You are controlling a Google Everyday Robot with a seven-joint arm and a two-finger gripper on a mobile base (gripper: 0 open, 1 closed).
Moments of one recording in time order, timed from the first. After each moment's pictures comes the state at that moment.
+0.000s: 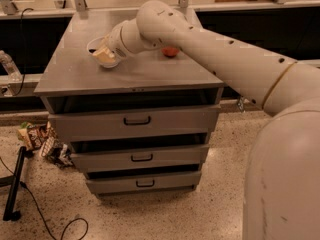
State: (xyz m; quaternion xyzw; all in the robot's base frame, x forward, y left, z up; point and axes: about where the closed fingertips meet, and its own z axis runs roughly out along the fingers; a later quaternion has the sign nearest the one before) arm 0.732 0.169 0.895 -0.57 0.64 0.15 0.49
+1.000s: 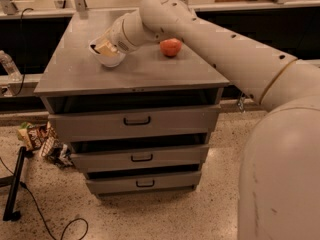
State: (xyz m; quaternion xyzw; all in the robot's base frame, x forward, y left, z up) arm 0.735 0.166 0.908 -0.59 0.63 0.15 0.48
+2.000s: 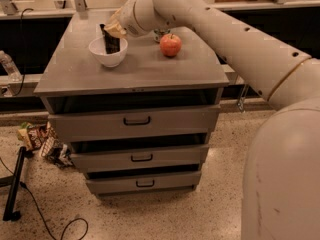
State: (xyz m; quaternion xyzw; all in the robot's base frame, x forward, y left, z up) arm 0.767 0.131 0.956 -0.56 0.62 0.11 0.53
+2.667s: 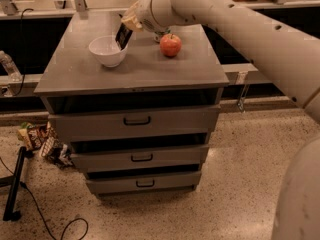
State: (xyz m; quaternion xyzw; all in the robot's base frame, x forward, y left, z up) arm 0.762 0.075 0.980 -0.52 0.65 0.07 0.56
